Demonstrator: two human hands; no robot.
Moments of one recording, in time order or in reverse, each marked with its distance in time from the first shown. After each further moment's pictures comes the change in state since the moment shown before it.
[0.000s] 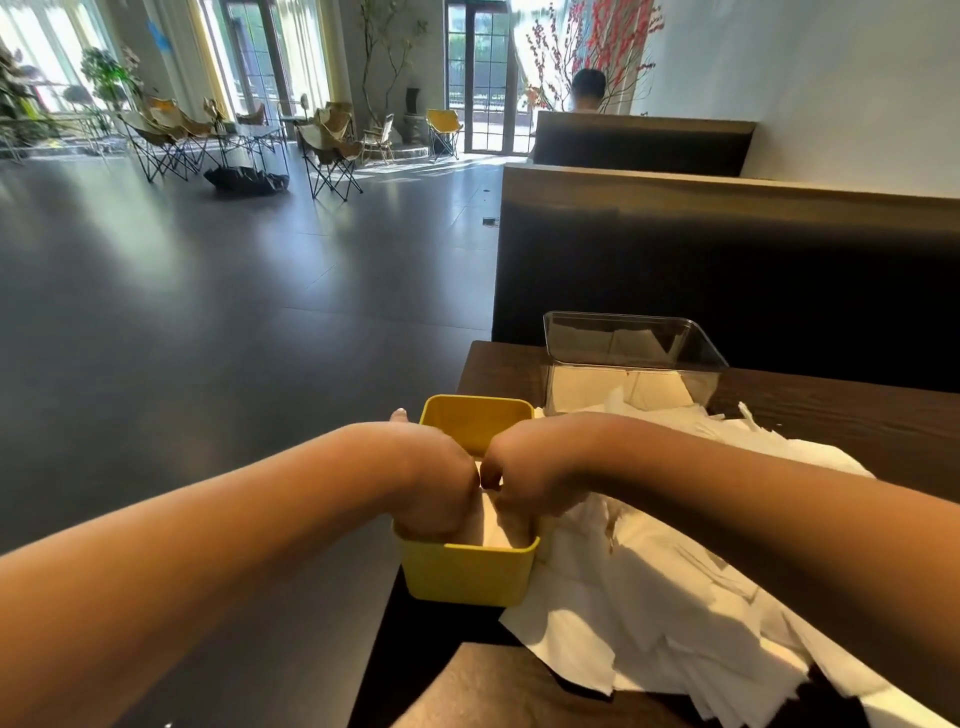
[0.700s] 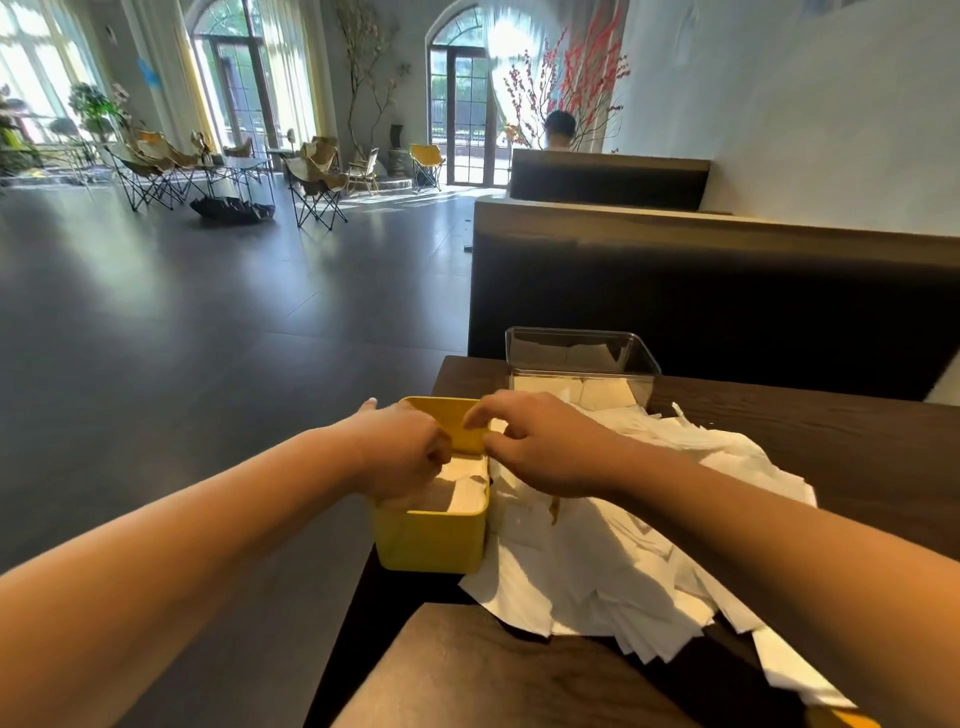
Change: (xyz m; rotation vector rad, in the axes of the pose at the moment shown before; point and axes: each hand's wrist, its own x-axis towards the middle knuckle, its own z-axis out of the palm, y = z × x) left_hand -0.021 0.000 0.011 -0.240 0.412 -0.072; right_hand -0.062 0.018 0.031 0.492 0.638 -0.080
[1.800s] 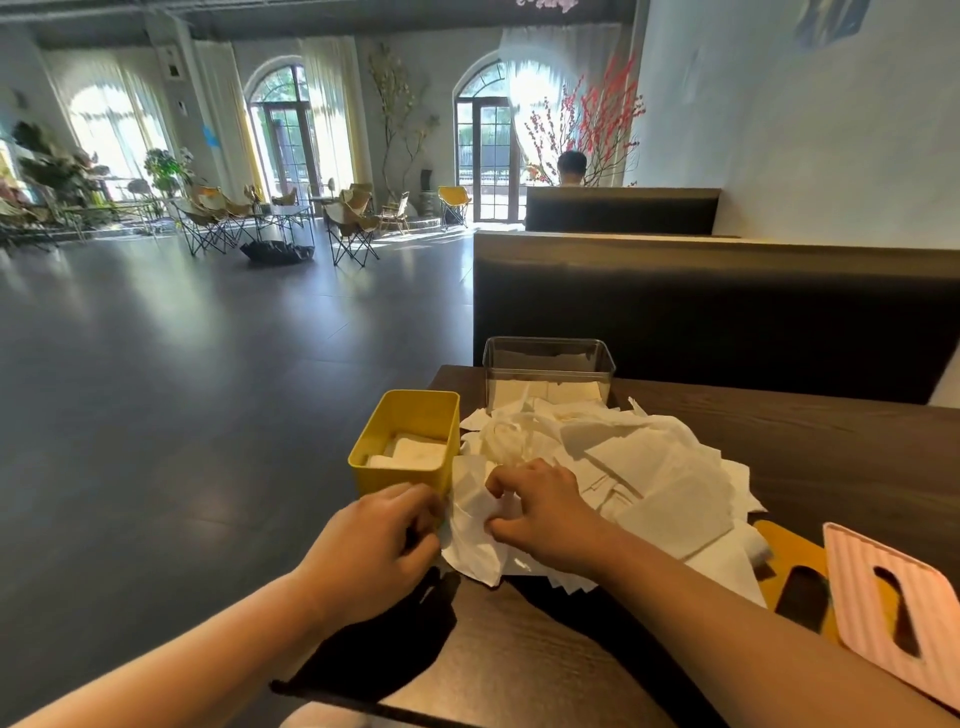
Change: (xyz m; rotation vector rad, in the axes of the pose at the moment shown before) left_hand -0.105 0.105 0.085 -0.413 0.506 -0.031; right_hand -0.108 0.055 0.052 -0.021 0.125 -0.001
